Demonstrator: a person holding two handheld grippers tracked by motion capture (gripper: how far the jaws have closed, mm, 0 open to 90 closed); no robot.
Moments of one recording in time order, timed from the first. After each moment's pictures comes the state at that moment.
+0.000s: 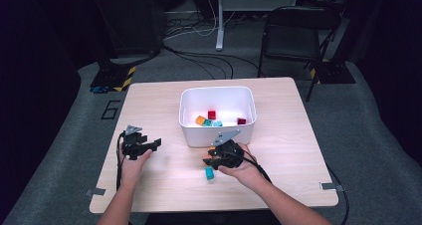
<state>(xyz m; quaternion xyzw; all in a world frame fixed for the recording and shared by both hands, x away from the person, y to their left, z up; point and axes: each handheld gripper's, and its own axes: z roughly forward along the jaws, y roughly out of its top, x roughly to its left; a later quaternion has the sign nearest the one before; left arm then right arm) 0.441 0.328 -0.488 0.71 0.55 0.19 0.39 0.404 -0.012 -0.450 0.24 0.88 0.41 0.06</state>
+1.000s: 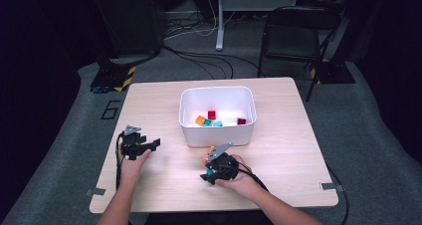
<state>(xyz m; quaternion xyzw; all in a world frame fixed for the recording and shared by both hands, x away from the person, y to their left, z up) 0.440 0.331 -0.488 0.71 0.56 0.19 0.39 0.389 0.000 -0.490 0.21 0.90 0.38 0.03</state>
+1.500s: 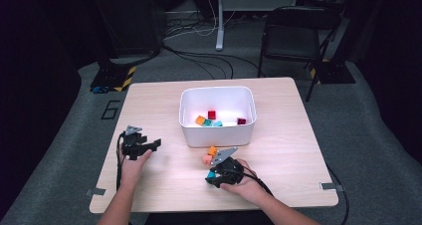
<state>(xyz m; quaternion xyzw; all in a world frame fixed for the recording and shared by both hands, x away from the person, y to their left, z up) 0.441 0.329 -0.489 0.71 0.56 0.19 0.39 0.379 -0.014 -0.498 0.22 0.90 0.37 0.03</state>
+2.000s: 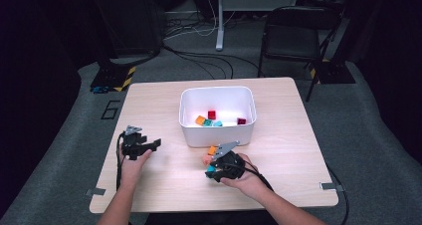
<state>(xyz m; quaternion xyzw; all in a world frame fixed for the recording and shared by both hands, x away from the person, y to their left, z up) 0.441 0.329 -0.489 0.71 0.56 0.19 0.39 0.384 -0.016 -0.470 0.22 0.90 0.38 0.04</state>
